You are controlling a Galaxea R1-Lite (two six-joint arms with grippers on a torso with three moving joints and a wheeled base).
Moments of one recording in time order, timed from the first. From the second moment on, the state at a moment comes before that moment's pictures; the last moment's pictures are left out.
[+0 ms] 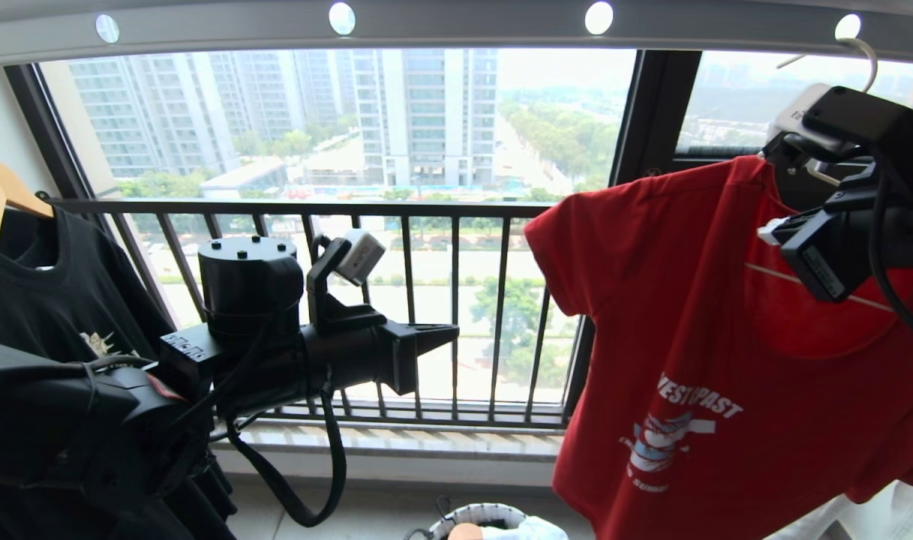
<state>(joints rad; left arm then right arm) -0.55 1.71 -0.79 -0.78 -0.45 -0.21 0.36 1.42 -1.39 0.41 -0.36 -0.53</state>
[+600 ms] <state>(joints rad) -0.54 1.71 -0.79 -0.78 -0.45 -0.21 0.29 1.49 -1.46 0.43 -0.36 -0.63</state>
